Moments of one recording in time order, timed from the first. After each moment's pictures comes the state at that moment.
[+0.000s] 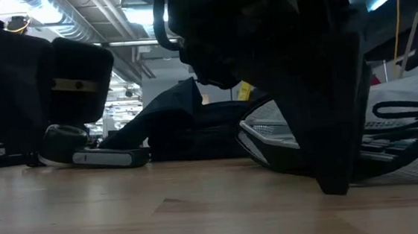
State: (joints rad) left arm -0.70 1.92 0.67 0.83 -0.23 0.03; right arm 0.45 2.42 2.02 -1.21 -0.16 1.09
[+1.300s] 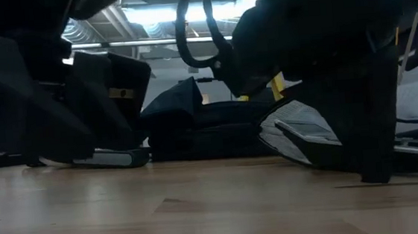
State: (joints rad) left arm -0.58 1.92 0.67 0.83 -0.13 0.08; right arm 0.46 2.41 1.95 -1.31 -0.19 1.04
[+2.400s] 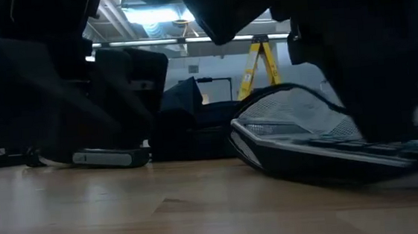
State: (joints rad) left arm -0.51 1.92 0.67 0.85 -0.03 0.21; right arm 0.50 2.43 2.14 -1.32 -0.22 0.83
